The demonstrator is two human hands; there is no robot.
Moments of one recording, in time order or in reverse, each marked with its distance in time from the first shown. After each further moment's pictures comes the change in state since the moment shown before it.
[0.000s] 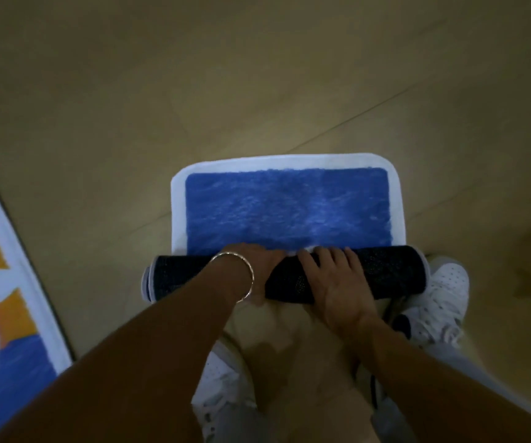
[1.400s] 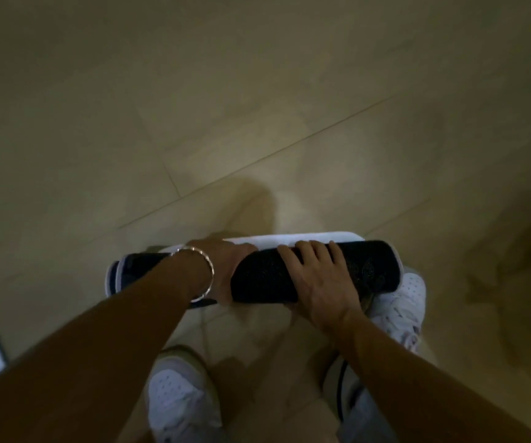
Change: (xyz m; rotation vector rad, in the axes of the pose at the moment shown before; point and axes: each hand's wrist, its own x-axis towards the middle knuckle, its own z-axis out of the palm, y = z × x) left_hand 0.010 -0.010 -0.021 0.004 -0.028 0.030; right_hand 0.011 0.031 -0.013 -0.069 0.049 -0.037
